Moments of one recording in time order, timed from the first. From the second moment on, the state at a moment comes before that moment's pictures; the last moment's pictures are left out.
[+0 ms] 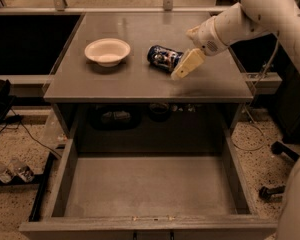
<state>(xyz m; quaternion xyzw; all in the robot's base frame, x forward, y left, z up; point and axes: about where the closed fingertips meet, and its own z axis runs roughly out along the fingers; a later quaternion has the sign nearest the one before) 0.716 -0.103 0.883 -0.57 0.72 0.14 0.38</state>
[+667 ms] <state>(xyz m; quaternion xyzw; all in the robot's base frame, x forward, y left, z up) 0.743 -0.089 0.865 -0.55 0.73 0.14 0.37</state>
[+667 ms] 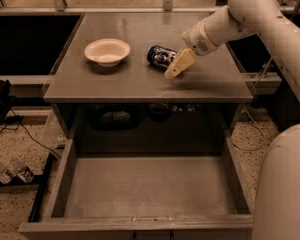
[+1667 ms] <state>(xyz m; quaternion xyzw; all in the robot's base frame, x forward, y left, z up) 0.743 -0.089 0.865 -0.55 0.73 0.14 0.37</state>
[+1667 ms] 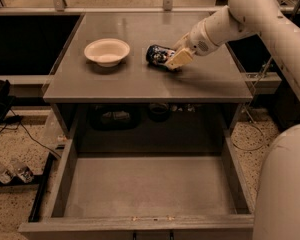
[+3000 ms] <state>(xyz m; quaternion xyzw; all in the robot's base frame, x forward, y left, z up) 0.727 -0.083 0.879 -0.57 0.72 0.13 0.36</state>
